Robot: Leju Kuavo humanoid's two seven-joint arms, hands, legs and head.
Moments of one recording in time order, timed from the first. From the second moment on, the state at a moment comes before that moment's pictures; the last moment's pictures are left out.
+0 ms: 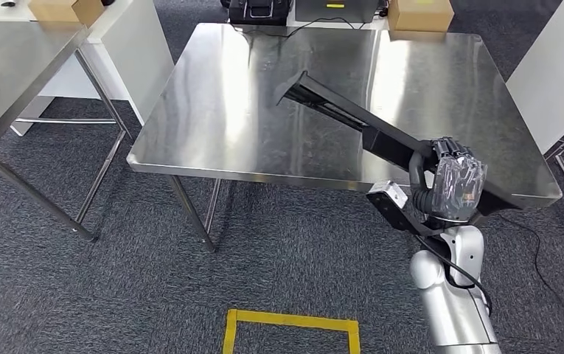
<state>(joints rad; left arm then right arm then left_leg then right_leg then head) -0.04 -0.08 -0.38 -0.16 0.50 0.22 -0.23 -0.38 -0.07 0.40 -1.27 1.17 -0.65 -0.19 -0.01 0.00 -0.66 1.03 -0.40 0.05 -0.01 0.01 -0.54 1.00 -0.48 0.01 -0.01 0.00</state>
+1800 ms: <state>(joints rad) -0.05 -0.06 -0.42 -0.16 0.50 0.18 -0.23 -0.85 -0.10 0.28 -0.44 1.55 -0.52 0.10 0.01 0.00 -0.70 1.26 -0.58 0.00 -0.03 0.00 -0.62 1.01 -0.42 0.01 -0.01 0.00</state>
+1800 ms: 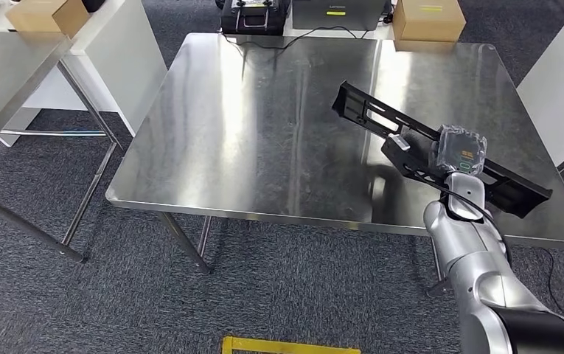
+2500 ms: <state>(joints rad) -0.05 -0.06 -0.42 -0.16 0.50 0.21 -0.22 -0.84 -0.11 0.27 -0.38 1.53 -0.54 0.09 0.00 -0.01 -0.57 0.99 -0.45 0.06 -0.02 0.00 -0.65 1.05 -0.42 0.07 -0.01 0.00</state>
